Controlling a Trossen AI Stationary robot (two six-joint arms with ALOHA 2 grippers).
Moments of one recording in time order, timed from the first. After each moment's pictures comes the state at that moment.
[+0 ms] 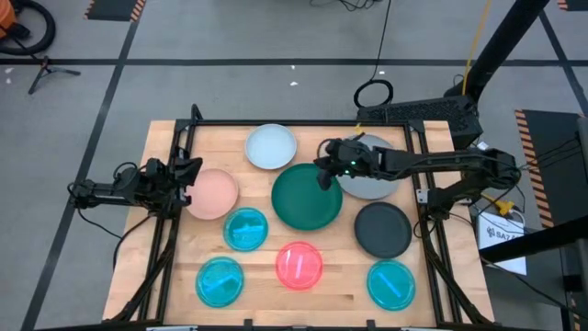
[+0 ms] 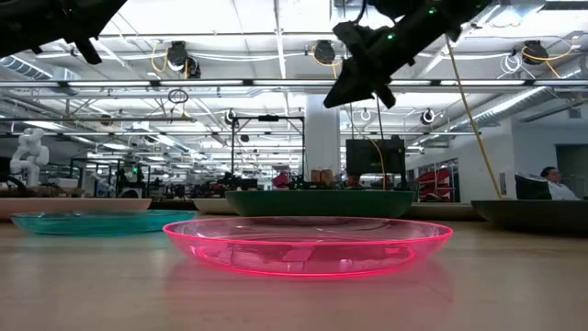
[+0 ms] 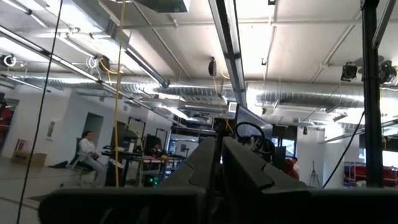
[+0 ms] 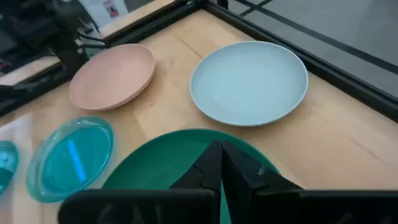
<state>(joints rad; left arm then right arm) -0.07 0.02 0.05 0.59 -0.30 0.06 -0.18 1.41 0.93 -0.09 0.20 0.40</state>
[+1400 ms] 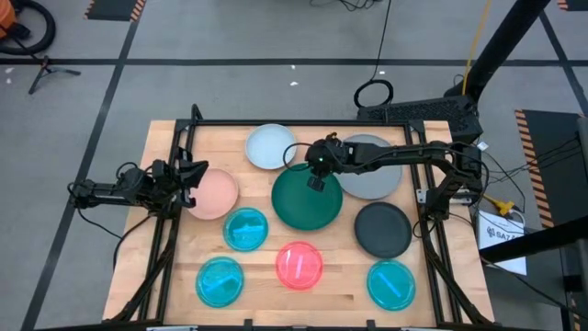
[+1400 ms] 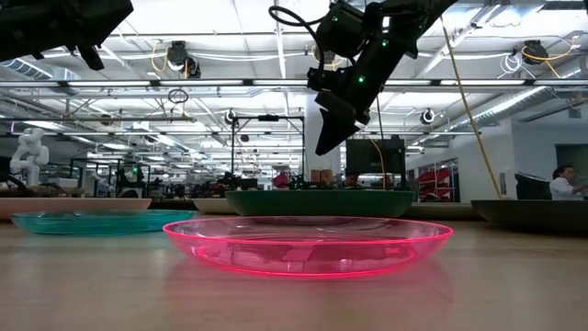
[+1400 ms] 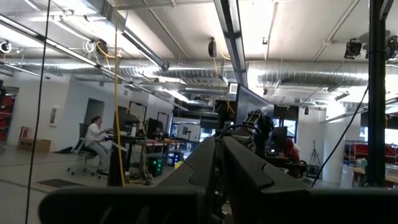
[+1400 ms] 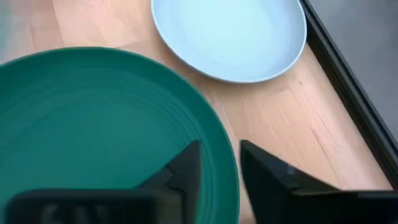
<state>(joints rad) -0.07 0.02 0.05 0.50 -0.30 0.06 -0.23 1.69 1.14 -0.36 0.24 0.04</state>
